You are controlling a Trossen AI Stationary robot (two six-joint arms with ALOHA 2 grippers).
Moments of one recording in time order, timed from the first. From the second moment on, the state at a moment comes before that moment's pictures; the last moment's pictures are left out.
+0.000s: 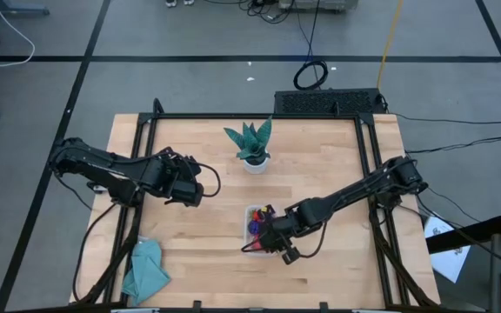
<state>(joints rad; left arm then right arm) -0.24 1.36 1.24 -1.38 -0.58 -0.74 0.36 1.84 1.34 -0.56 -0.01 -0.18</state>
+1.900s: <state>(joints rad) -0.24 1.36 1.24 -1.38 -0.57 -0.74 0.25 1.91 1.27 -0.47 -0.05 -0.20</state>
